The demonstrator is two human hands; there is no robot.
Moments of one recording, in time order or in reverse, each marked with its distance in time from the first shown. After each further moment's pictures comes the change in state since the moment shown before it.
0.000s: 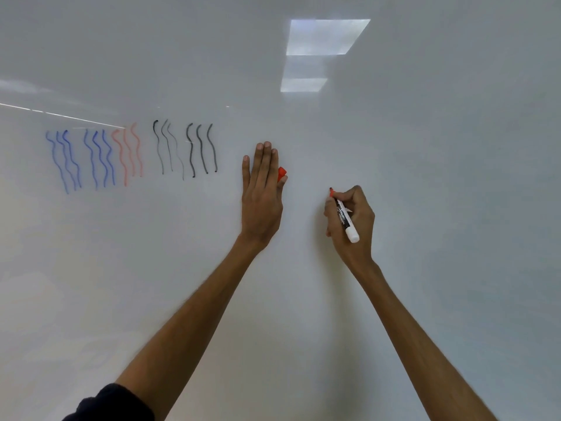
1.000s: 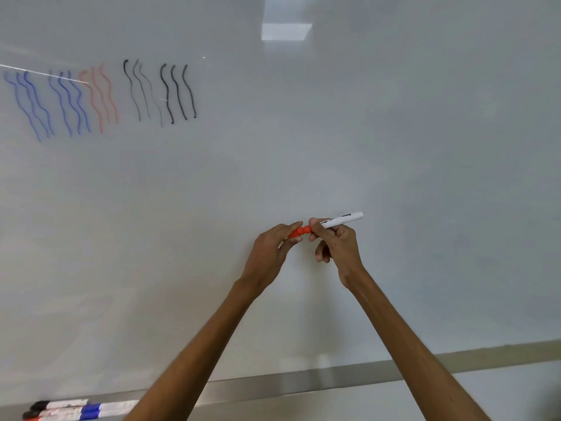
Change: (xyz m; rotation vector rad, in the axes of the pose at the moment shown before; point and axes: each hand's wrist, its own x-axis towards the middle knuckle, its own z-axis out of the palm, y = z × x) left_hand -0.164 0.079 -0.051 -0.659 -0.567 -0.401; right_hand -0.117 0.002 -0.053 0.224 -0.185 0.729
